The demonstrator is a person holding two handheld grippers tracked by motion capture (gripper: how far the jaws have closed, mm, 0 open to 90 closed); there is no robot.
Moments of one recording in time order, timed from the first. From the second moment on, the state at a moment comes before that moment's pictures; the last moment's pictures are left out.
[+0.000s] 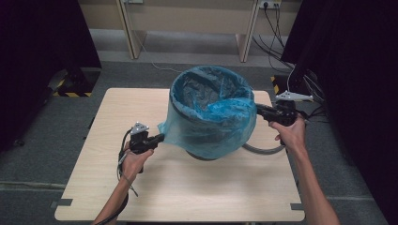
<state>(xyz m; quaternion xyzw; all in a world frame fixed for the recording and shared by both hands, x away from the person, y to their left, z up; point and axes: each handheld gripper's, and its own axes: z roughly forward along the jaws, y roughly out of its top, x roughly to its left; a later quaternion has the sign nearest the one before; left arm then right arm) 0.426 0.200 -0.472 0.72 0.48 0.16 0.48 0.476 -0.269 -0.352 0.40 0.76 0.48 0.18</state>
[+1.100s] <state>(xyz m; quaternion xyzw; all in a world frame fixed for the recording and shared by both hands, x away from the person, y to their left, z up) 0.354 0.233 -0.500 0.74 0.48 0.17 0.44 0.481 -0.184 -0.239 0.35 0.76 0.51 0.19</state>
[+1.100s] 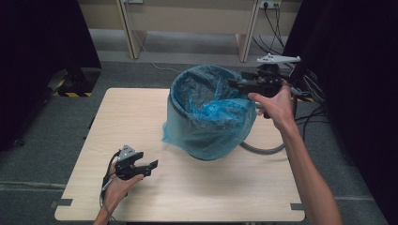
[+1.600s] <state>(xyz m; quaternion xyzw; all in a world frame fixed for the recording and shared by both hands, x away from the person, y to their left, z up) 0.349 0.245 -0.522 0.77 0.49 0.18 0.38 0.513 -0.118 -0.234 0.35 0.79 0.47 0.16</state>
